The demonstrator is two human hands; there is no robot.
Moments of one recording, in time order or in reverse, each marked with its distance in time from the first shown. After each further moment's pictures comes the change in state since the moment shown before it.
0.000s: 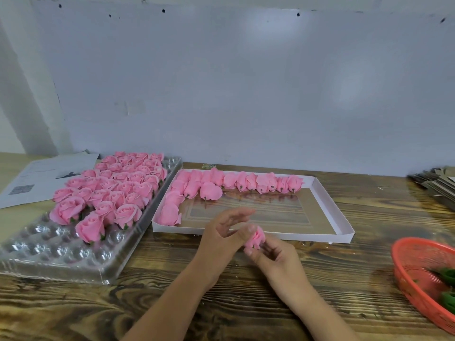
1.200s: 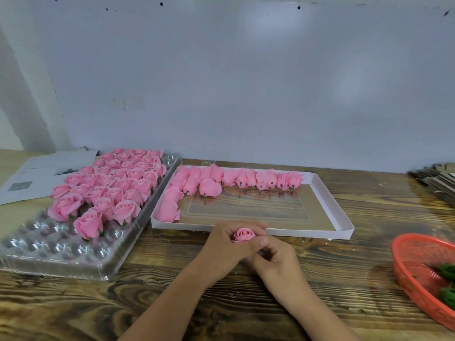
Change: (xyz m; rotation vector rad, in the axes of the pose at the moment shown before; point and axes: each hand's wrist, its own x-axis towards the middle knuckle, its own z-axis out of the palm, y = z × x) left_hand -0.003 -0.004 0.002 0.142 -0.179 -0.077; right_hand -0.004 0.006 0.001 -0.135 -0.007 -0.099
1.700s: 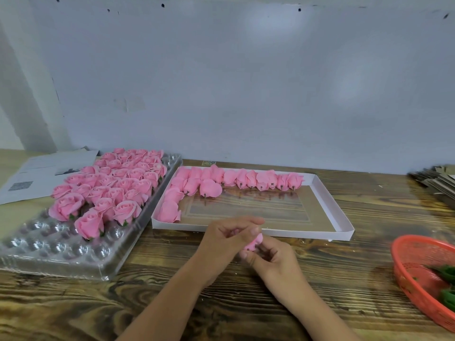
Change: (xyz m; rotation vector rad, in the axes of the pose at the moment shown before) left_hand 0.001 0.001 -0.004 -0.139 0.032 0.035; right_hand 0.001 0.001 0.001 0.112 -0.035 0.048
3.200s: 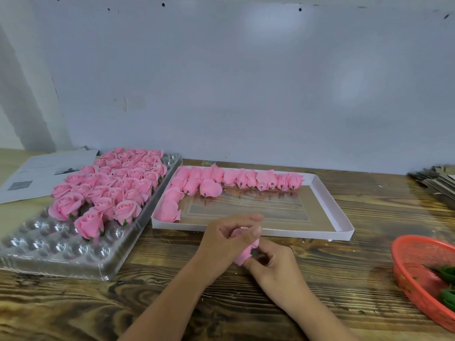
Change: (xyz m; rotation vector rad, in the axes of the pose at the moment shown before) left_hand -0.001 0.005 0.003 0.088 0.041 0.058; right_hand -0.003 -0.004 0.001 -0.280 -0.011 -0.028
